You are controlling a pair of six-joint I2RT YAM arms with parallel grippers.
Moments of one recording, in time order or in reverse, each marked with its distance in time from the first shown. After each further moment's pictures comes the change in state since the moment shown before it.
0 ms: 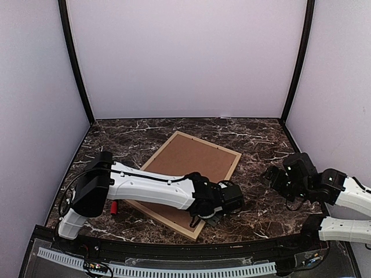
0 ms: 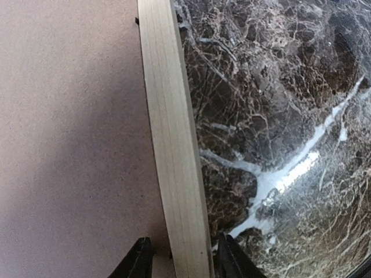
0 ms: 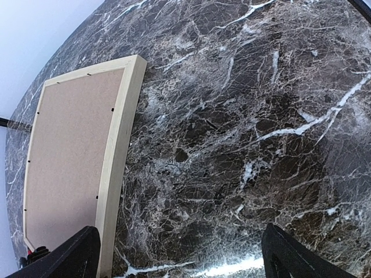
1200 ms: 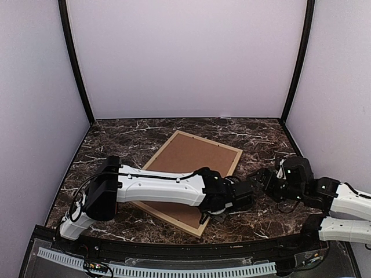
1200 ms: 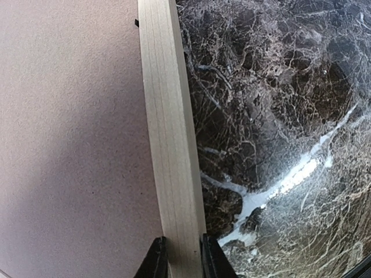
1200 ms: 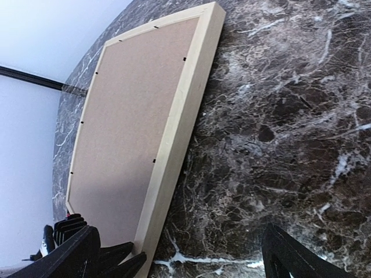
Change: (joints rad) left arm -0.002 0.121 0.253 -0.188 -0.048 -0.033; right arm -0.004 -0.004 -0.127 0.317 -0.227 -0.054
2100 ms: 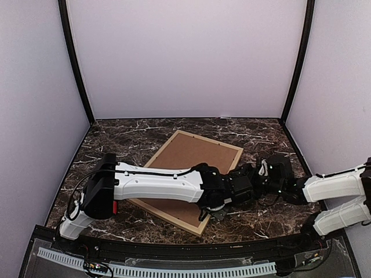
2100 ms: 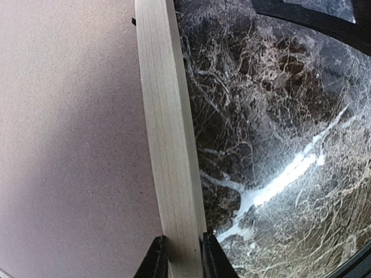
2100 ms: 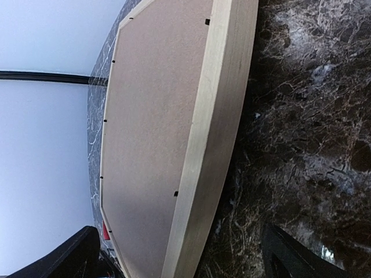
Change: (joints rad) left arm 0.010 -0.019 0.004 0.001 0.024 0.026; right arm -0.092 0.499 -0.063 0.672 -0.293 0.110
